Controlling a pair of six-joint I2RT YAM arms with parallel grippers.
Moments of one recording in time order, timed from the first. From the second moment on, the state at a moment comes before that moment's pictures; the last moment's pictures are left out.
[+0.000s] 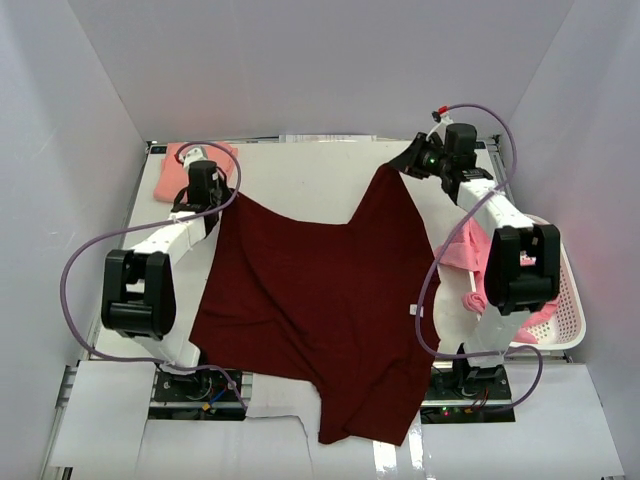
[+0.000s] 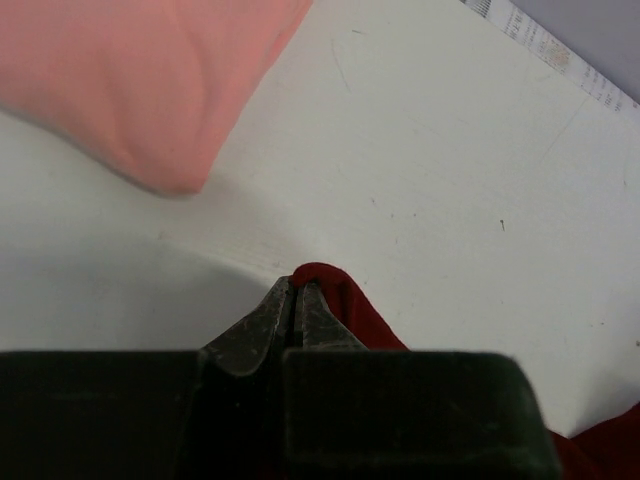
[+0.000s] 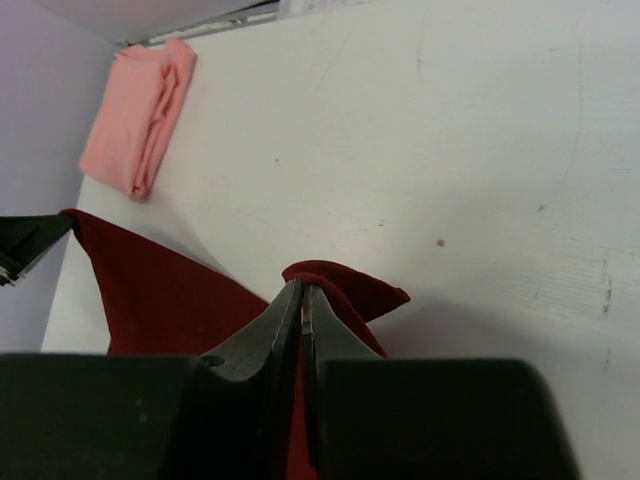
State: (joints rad) left arm -0.11 1.61 1.04 0.04 -0.19 -0.54; right arm 0.13 1.75 1.34 0.03 -0.51 0.48
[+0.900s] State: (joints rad) left arm -0.04 1.99 1.37 -0.01 -0.17 -0.42; right arm 0.01 2.19 1.85 -0.24 -0.50 0.36
